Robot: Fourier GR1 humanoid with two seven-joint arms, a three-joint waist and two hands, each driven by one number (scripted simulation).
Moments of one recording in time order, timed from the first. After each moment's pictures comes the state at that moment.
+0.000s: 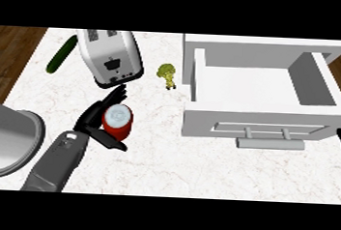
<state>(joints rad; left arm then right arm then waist) -0.61 0.17 0.14 -0.35 -0.22 -0.37 -0.70 0.24 -0.02 -0.25 -2.13 -0.08 0.22 0.10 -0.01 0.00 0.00</state>
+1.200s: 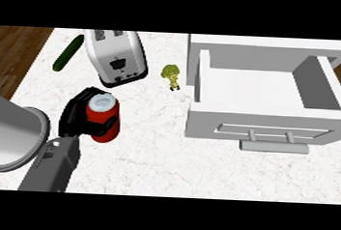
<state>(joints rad) -0.44 0.11 0.31 -0.71 0.00 -0.18 -0.51 0.32 -0.01 -0.25 -2.18 -0.10 0.21 0.09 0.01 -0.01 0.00</state>
